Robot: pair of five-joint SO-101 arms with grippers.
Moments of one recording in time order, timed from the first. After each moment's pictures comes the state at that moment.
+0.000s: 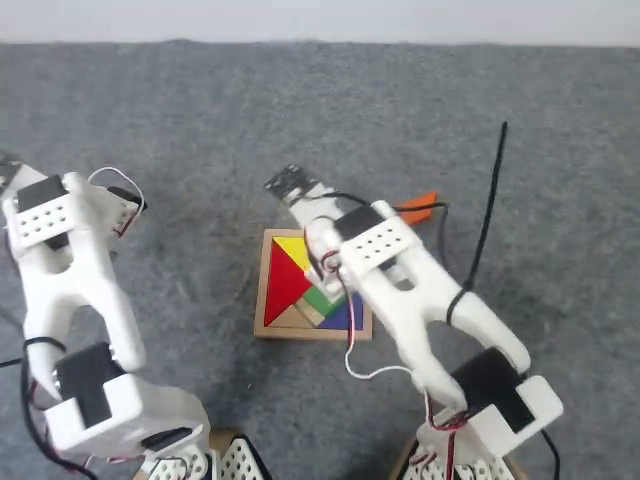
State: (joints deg) left arm -32.7 0.7 16.9 73.9 43.5; right arm -35.9 1.2 23.0 64.6 11.9
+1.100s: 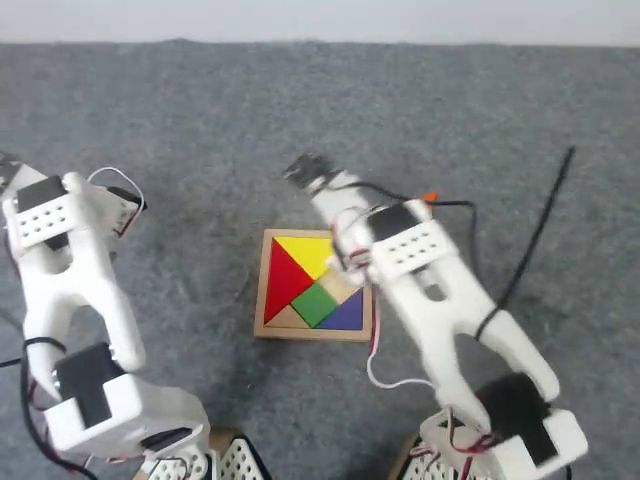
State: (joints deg) left arm -32.7 0.7 16.9 73.9 43.5; right arm -28.2 -9.1 26.7 63.0 17.7
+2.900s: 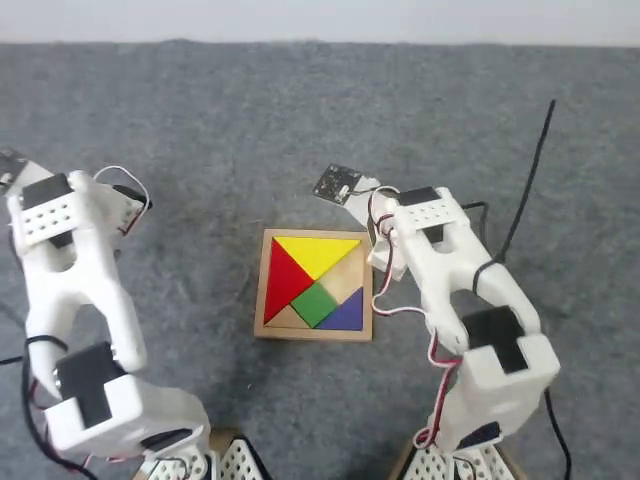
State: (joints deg) left arm -31.4 0.7 16.9 73.9 43.5; right arm -19.2 14.4 20.8 54.5 44.3
